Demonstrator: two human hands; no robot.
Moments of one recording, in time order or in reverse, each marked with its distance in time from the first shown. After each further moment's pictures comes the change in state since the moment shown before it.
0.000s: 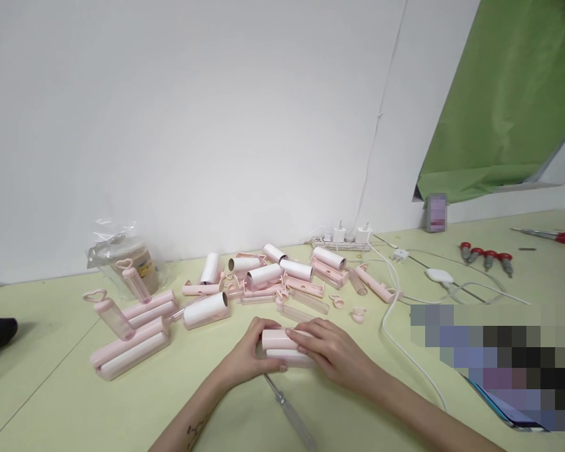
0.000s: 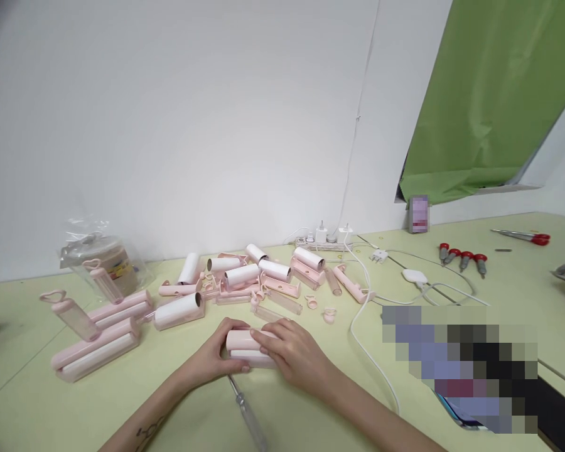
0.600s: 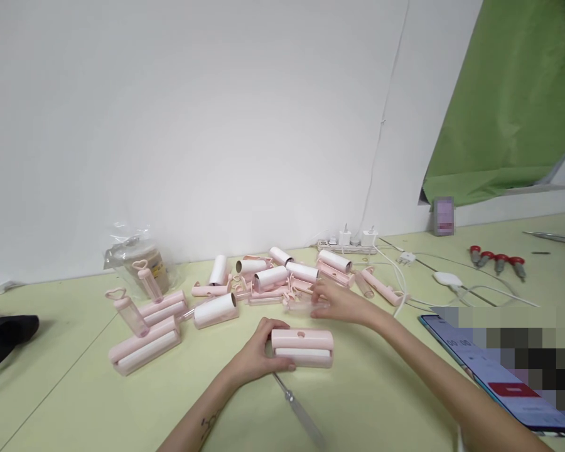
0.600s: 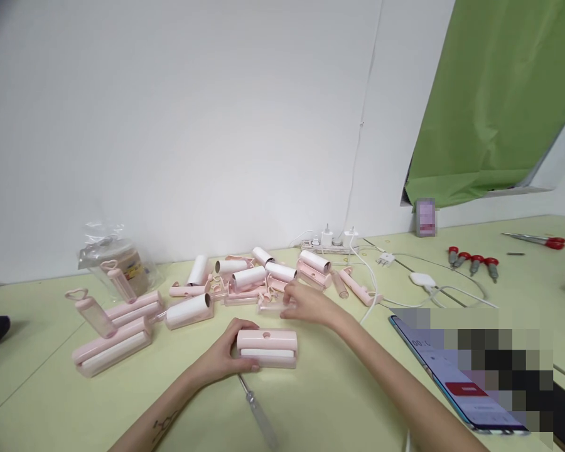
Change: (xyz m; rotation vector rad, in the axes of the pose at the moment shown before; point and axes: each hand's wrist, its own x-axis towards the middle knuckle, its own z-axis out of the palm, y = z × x) left_hand -0.002 0.007 -0.001 0.028 -0.008 0.005; right_hand 0.049 0.044 -0.036 0.025 -0.163 0.301
